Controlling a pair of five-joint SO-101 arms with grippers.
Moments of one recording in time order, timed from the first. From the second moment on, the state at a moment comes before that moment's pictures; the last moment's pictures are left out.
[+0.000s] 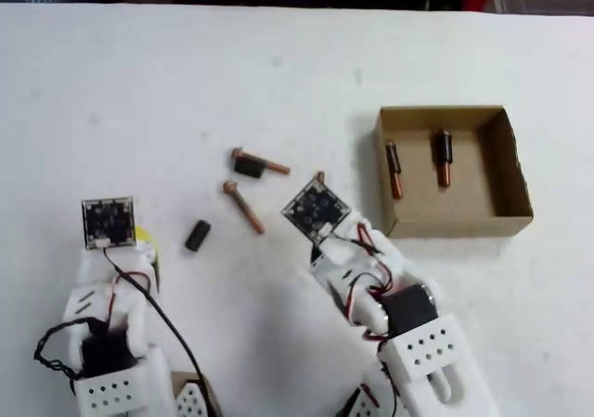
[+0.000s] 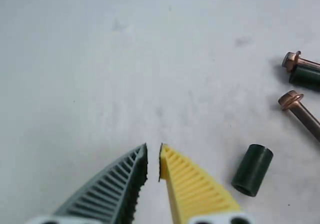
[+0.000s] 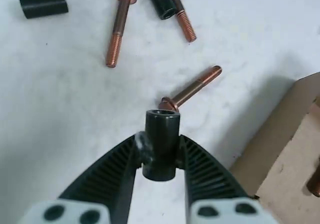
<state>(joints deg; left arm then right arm) -19.7 -104.0 95.8 54.9 -6.1 -25.8 -66.3 69.2 53.0 27.6</state>
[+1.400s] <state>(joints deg) -19.6 -104.0 96.8 54.9 -6.1 -11.7 9.0 25.2 51.3 31.6</state>
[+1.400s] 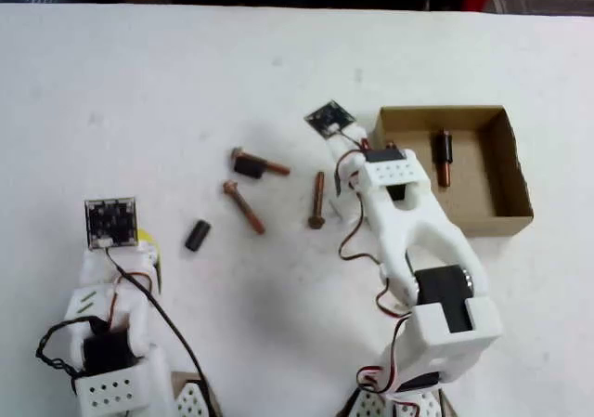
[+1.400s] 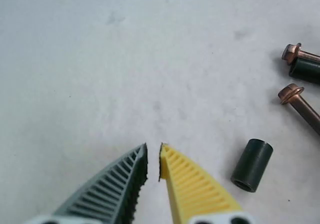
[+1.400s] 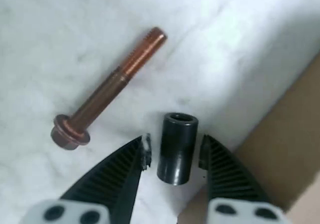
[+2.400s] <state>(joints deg) -19.6 -104.0 97.1 54.9 -9.3 -11.4 20.5 12.2 59.4 34.2</state>
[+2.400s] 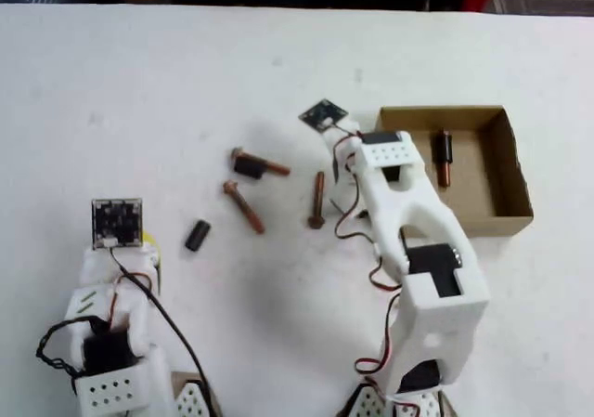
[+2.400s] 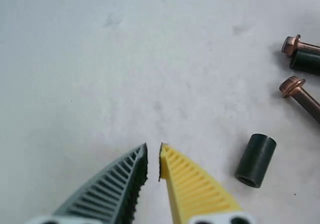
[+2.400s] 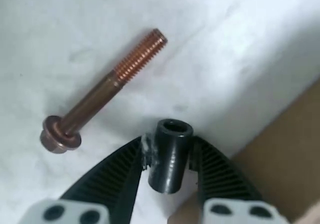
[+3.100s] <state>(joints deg) -19.6 -104.0 97.1 54.9 -9.6 -11.3 8.8 10.3 64.3 34.2</state>
